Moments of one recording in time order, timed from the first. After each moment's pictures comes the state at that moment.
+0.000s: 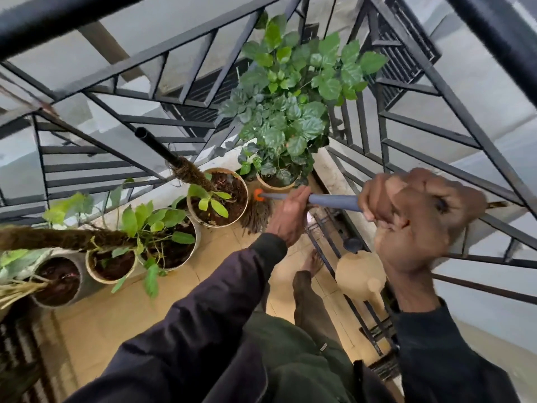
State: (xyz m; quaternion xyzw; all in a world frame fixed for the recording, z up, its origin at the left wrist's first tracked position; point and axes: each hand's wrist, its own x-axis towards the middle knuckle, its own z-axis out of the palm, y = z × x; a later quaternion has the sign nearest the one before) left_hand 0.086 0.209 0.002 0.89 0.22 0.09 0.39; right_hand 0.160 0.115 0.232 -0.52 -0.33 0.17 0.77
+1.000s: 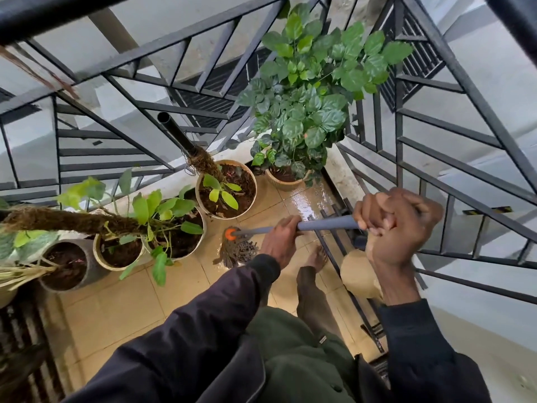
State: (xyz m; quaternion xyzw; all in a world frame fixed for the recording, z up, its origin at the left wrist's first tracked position) left_hand -0.001 0.186 -0.022 0.86 0.29 0.00 0.41; right_hand 0.132 0.116 0.182 -0.55 -0.17 0.24 0.79
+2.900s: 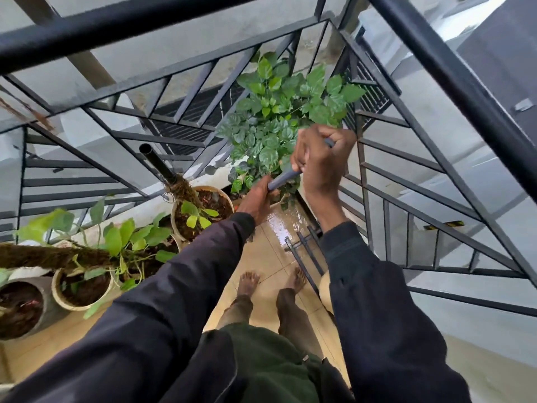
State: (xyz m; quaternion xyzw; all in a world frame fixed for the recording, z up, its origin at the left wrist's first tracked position) left_hand 0.088 0.307 -0.011 0.87 0.27 0.09 0.40; right_hand 0.158 0.239 0.212 -0.62 -0.20 0.18 0.73
